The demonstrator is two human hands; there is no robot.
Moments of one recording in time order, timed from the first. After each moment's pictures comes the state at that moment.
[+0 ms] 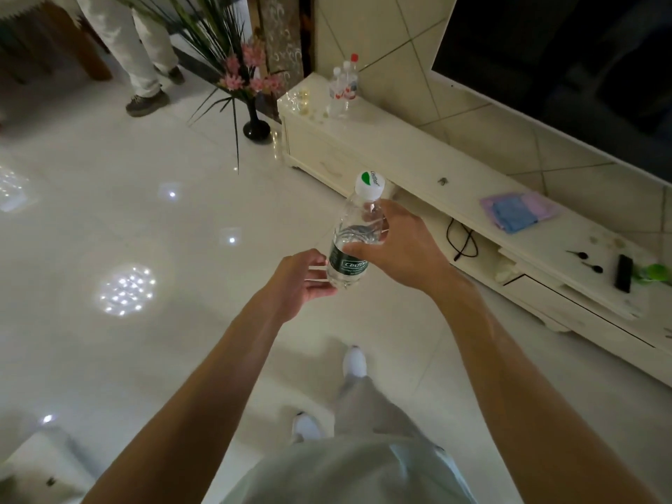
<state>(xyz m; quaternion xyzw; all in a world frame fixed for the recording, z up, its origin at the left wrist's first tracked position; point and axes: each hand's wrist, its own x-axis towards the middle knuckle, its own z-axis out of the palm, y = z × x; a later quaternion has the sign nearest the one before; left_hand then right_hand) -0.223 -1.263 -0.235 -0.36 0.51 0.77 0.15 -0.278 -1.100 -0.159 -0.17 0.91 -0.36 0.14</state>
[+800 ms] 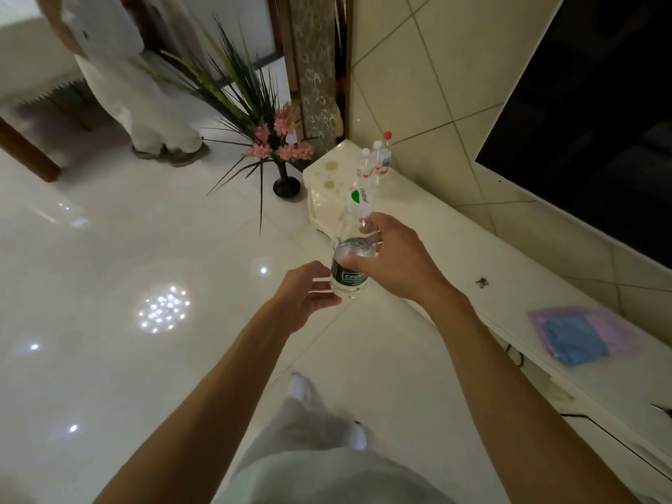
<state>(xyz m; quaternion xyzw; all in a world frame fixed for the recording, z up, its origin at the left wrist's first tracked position) -0.563 -1.319 -0.227 -0.39 0.50 0.76 0.09 -0.635 -1.170 -0.158 -0.22 0.88 -0.39 0.17</state>
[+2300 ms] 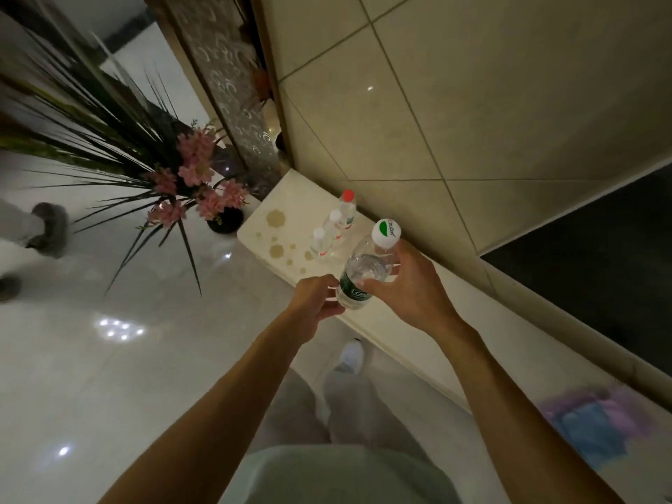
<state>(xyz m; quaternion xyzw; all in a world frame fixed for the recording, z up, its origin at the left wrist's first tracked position) -1.084 -1.413 -0.331 -0.46 0.50 0.70 0.23 -1.117 -1.257 -0.257 -0.04 0.88 -0.42 0.22</state>
